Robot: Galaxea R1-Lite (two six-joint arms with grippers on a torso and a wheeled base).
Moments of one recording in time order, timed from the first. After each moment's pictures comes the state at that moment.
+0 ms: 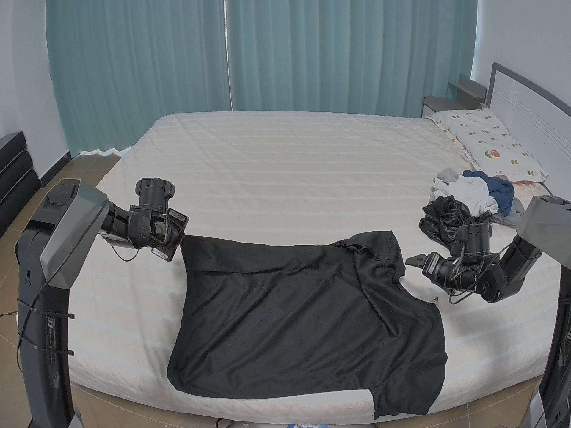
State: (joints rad) left arm -0.10 2.44 -1.60 -0.16 0.05 -1.21; right arm 0.08 2.26 -0.84 -0.78 0.15 0.63
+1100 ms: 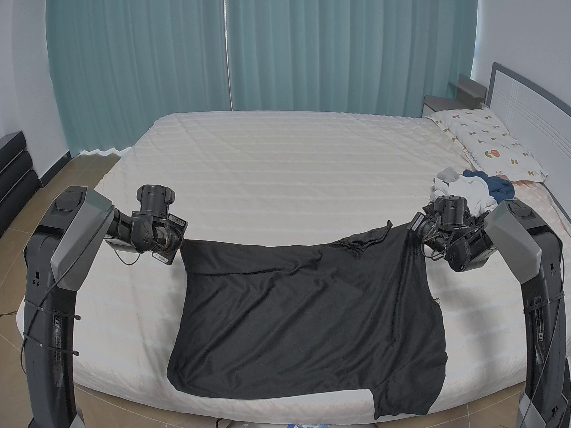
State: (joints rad) left arm -0.08 2.51 -1.66 -0.16 0.05 -1.21; right arm 0.07 2.59 -1.51 -0.72 -0.03 0.64
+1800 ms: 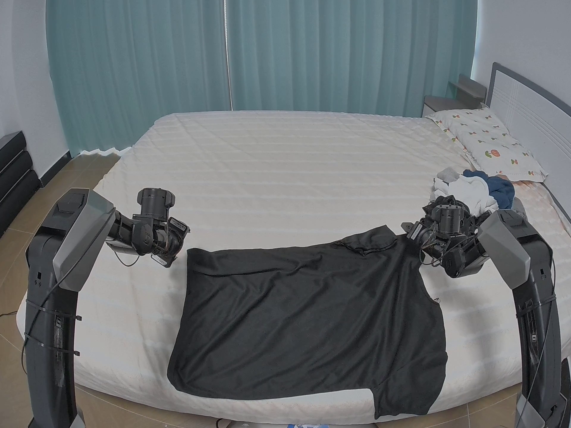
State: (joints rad) left arm -0.07 2.53 -1.66 -0.16 0.05 -1.13; right arm 0.05 2.69 -1.59 -0.71 -0.06 0.58
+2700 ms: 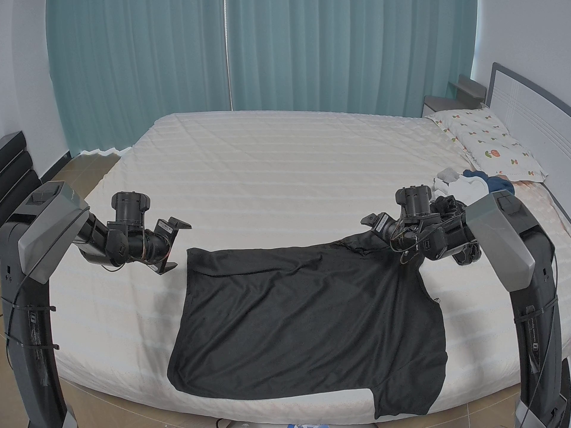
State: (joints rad) left arm -0.01 2.35 -1.32 -0.39 -0.28 -1.14; right arm 0.23 2.55 -1.67 -0.35 -0.03 0.75
